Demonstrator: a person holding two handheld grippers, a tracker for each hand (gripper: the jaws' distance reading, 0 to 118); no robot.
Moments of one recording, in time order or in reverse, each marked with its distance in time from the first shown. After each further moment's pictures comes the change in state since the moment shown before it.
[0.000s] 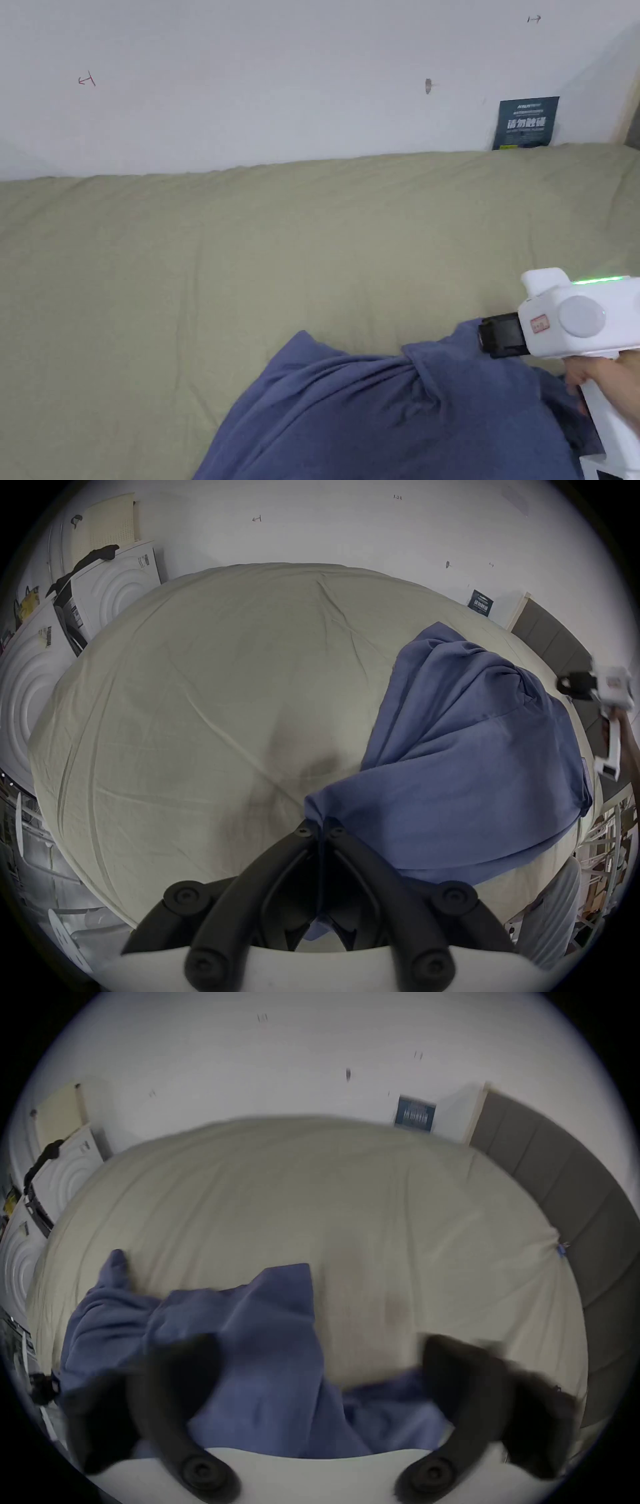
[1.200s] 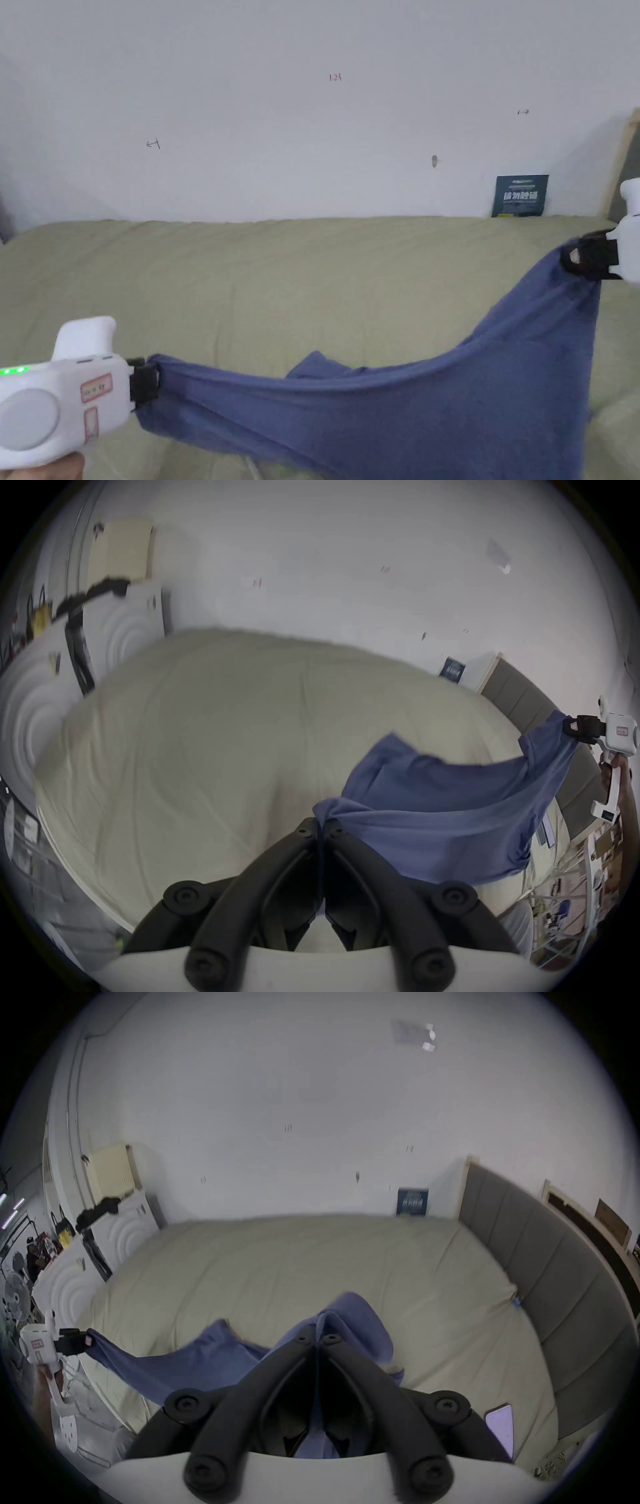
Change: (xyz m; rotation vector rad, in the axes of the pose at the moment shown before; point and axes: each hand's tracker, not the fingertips) left arm 0.028 0.109 0.171 0.396 -0.082 -0.017; right arm 0.049 -0.033 0.335 0.486 0.119 -0.041
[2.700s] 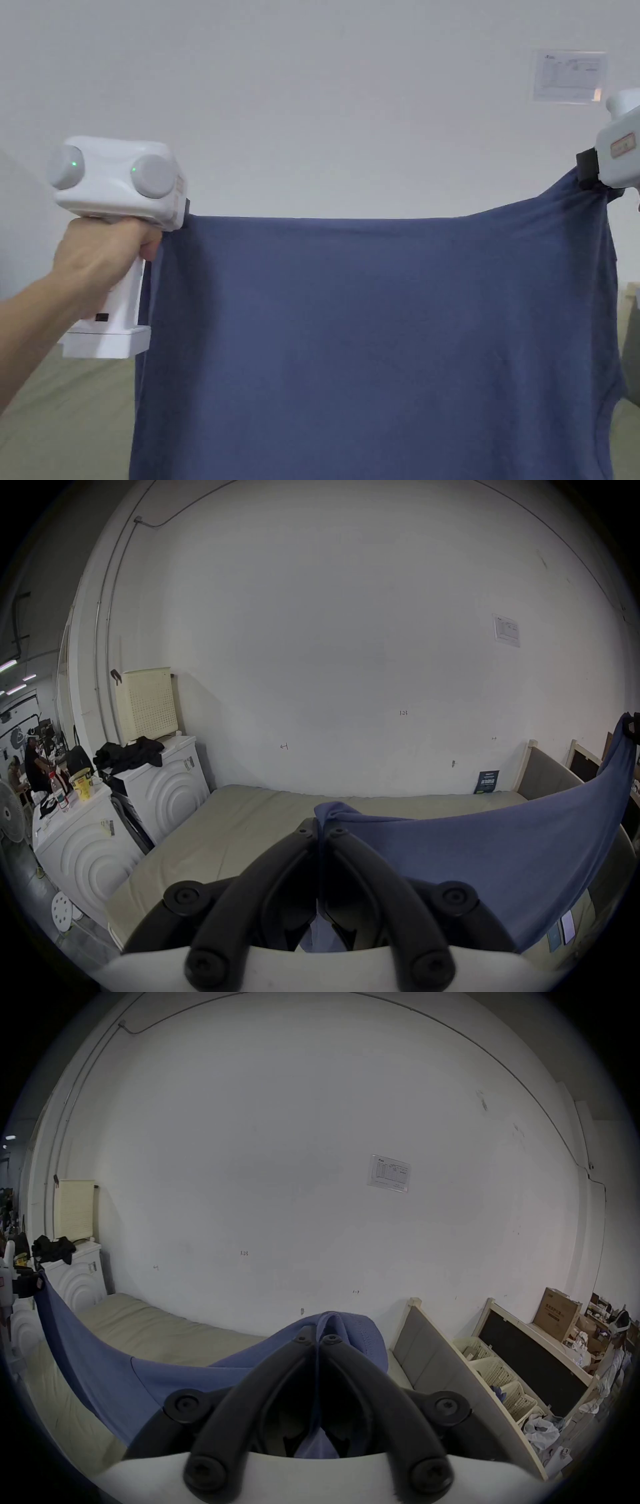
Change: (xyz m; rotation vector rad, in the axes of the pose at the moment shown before) left arm 0.072 0.327 -0.004 0.314 0.259 -0.095; right arm -0.015 0.293 -0.013 0.298 -0.300 0.144
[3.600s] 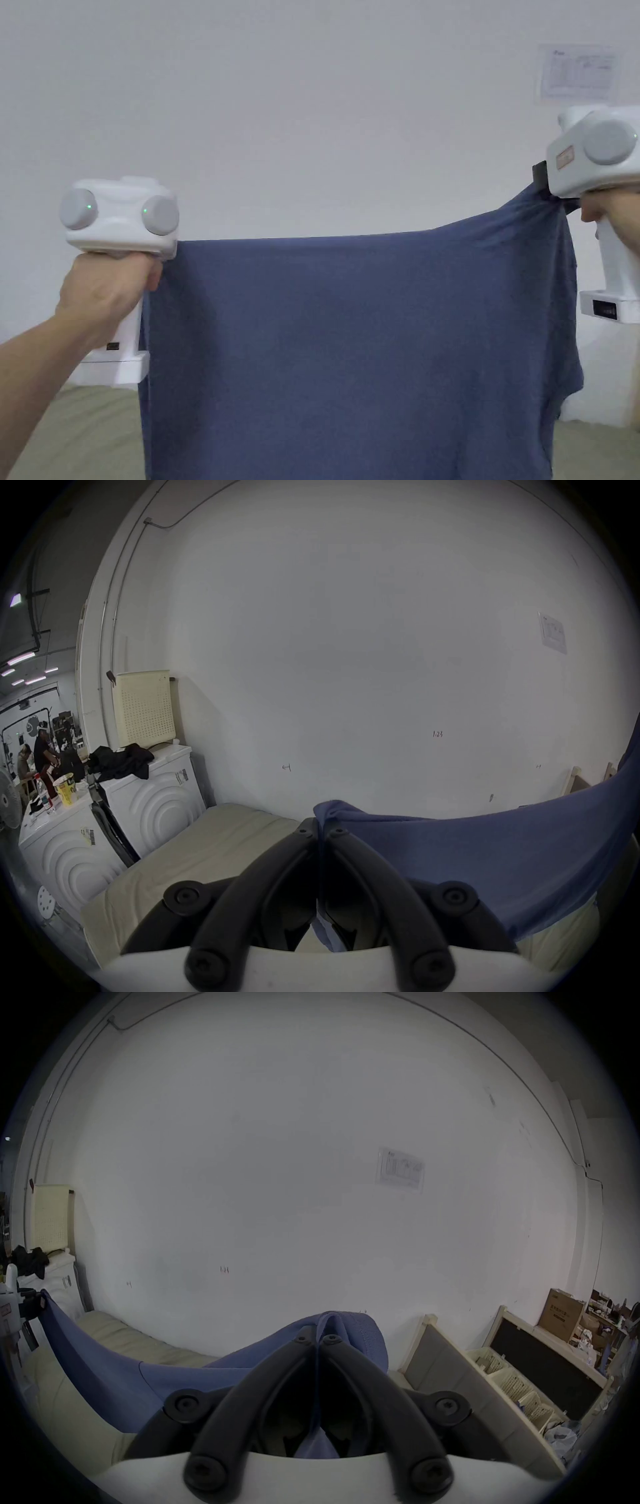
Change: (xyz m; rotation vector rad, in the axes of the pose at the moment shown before) left arm 0.064 -0.011 -0.208 0.001 0.098 0.052; right arm -0.042 -0.010 -0.176 0.012 -0.026 -0.030
